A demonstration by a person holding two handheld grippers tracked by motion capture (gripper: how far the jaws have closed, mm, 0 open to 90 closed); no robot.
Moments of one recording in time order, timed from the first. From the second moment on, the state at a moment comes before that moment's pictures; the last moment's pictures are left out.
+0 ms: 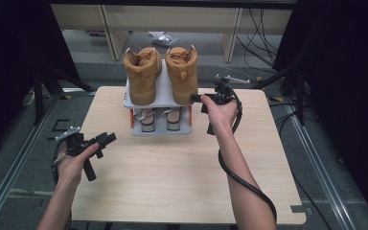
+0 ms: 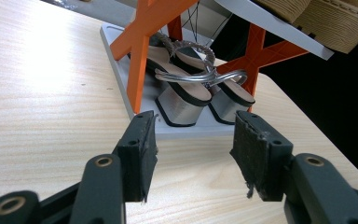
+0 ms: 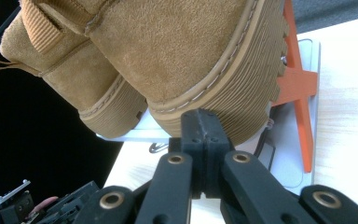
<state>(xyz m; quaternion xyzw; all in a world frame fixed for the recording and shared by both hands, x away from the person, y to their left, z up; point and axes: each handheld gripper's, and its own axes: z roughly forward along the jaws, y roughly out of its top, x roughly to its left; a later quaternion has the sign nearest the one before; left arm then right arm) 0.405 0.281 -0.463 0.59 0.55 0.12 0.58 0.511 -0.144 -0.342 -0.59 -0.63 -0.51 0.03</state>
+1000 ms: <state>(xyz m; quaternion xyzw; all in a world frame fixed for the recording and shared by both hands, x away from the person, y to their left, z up) 0.404 0.282 -0.462 0.59 0.55 0.12 0.58 0.513 -0.149 -0.338 -0.59 -0.62 -0.52 -0.02</state>
